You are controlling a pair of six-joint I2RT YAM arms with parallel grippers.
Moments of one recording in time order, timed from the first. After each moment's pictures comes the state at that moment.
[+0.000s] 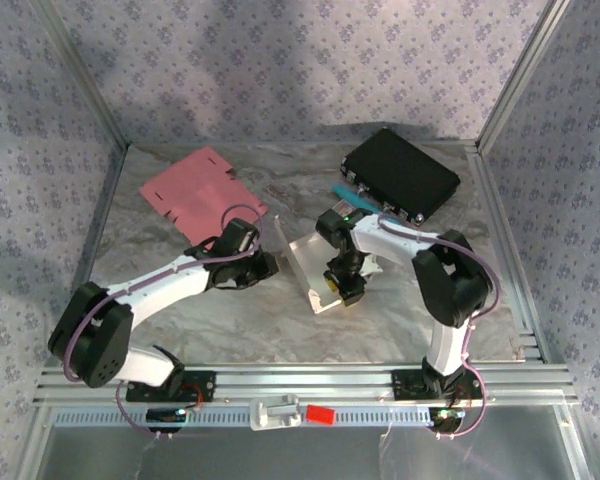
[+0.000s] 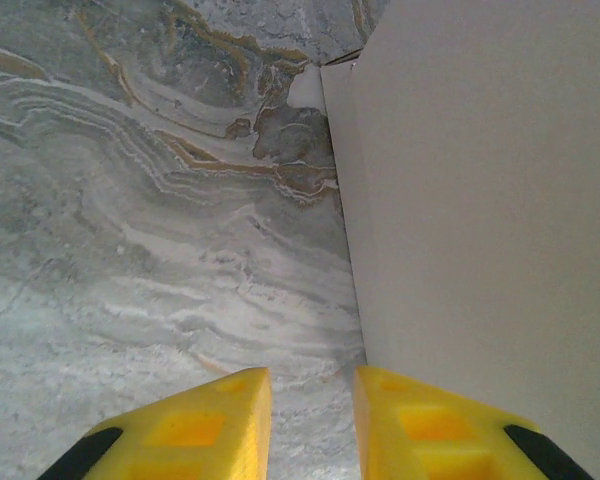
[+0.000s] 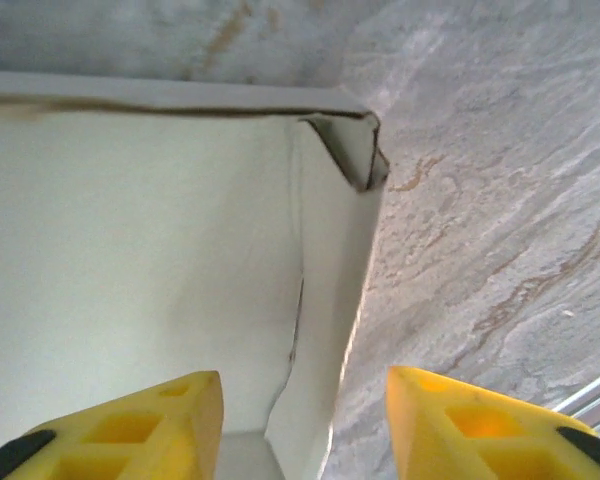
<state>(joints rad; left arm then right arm) -0.64 1.40 0.78 -0.33 0.21 -0.97 0.66 1.81 1.24 -1.08 -0.22 1.66</state>
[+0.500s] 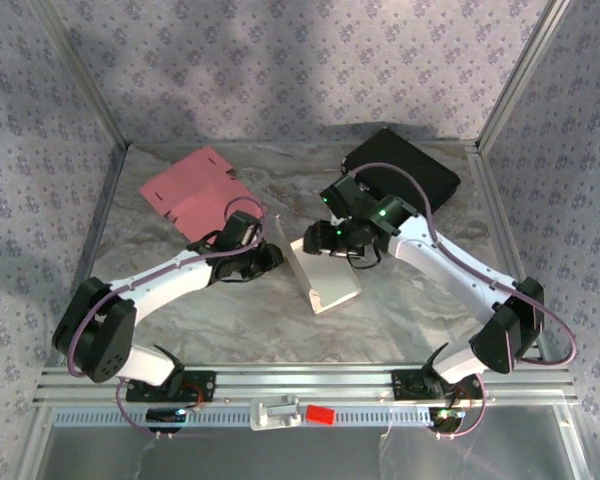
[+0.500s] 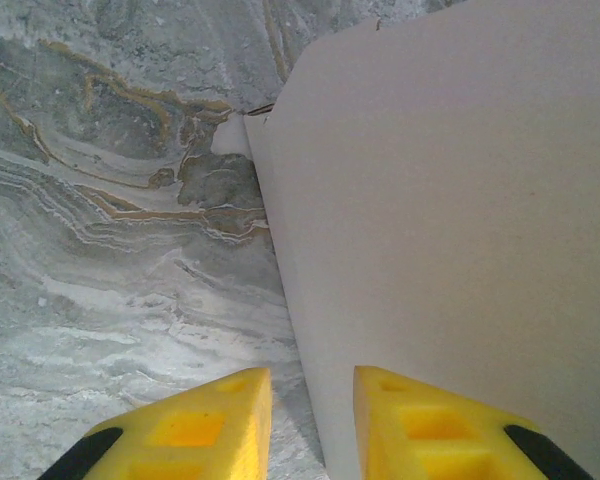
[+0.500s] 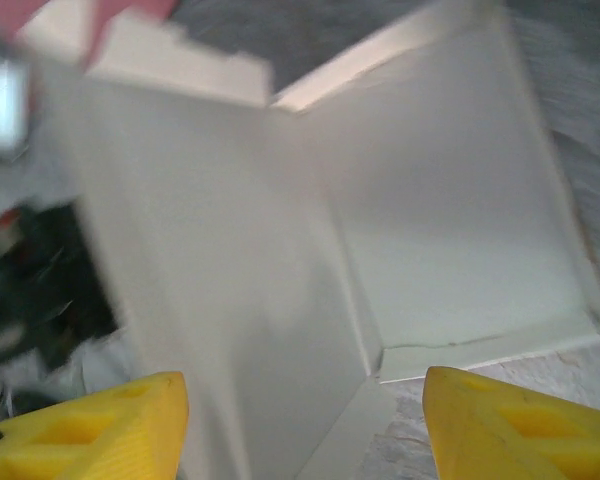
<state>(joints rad) -0.64 1.42 0.83 -0.29 0.22 -0.99 0.76 1.49 1.43 -0.98 -0.13 0.69</state>
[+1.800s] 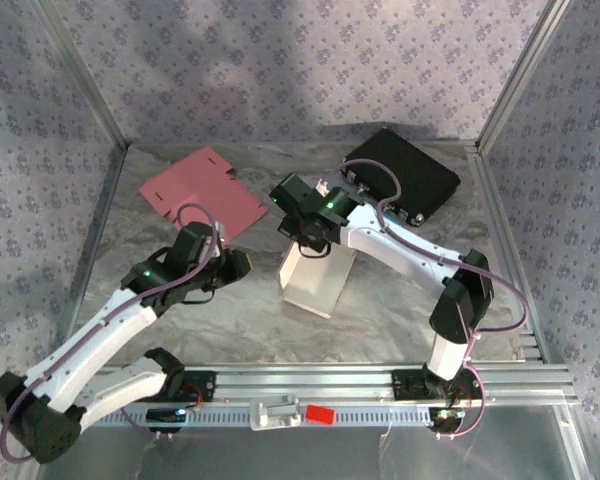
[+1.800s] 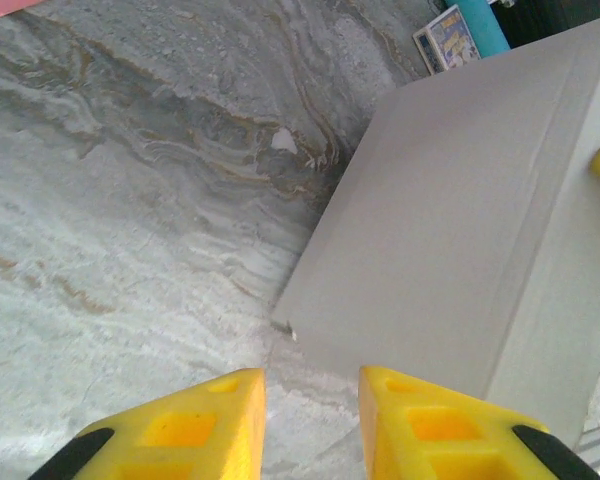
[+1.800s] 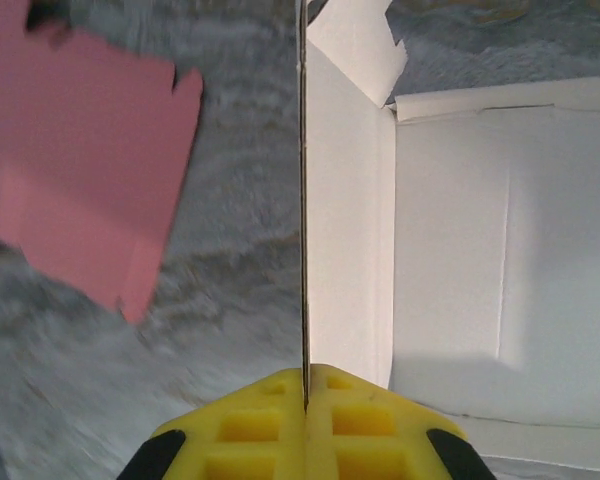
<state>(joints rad) -0.64 0.90 0.85 -0.75 0.06 -0.89 0.90 1.75 1.71 -1.01 0.26 1.39</state>
